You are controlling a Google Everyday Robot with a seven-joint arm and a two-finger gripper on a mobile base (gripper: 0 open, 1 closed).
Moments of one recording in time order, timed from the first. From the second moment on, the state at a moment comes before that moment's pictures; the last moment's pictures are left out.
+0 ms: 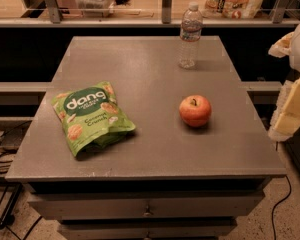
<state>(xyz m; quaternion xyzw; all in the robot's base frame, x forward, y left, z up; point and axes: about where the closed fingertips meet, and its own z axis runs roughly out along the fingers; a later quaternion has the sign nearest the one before) 0.438 -0.217 0.976 -0.60 0.78 -0.03 0.16</state>
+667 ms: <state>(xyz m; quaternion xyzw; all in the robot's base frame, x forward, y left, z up) 0.448 -0.214 0.977 -0.60 0.78 -0.04 0.18</state>
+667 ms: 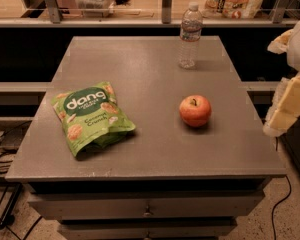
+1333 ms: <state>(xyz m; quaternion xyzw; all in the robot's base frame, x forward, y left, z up) 0.498 -0.216 0.979 -0.56 0.78 -0.03 0.27</state>
